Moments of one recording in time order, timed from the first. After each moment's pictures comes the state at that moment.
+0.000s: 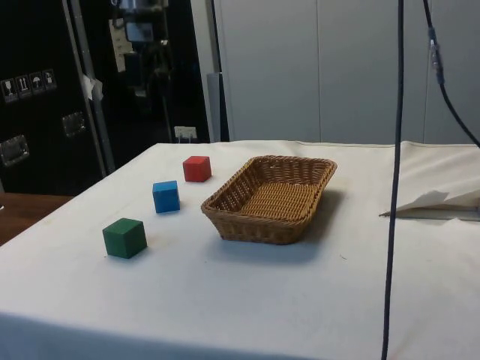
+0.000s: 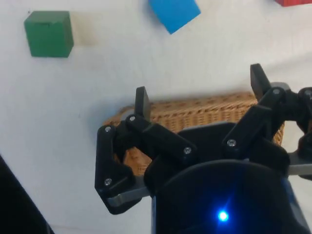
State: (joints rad) arm 0.26 0.38 -0.35 -1.75 0.08 2.20 -0.16
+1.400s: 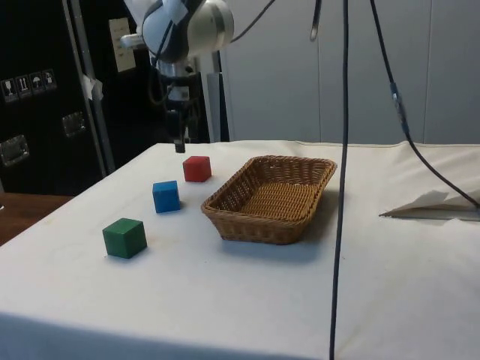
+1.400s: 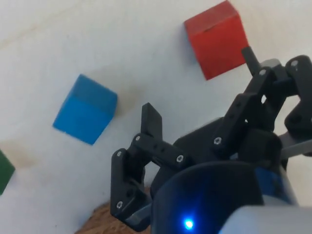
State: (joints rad) arm 0.22 0.69 -0.52 -1.69 0.37 2.40 -0.55
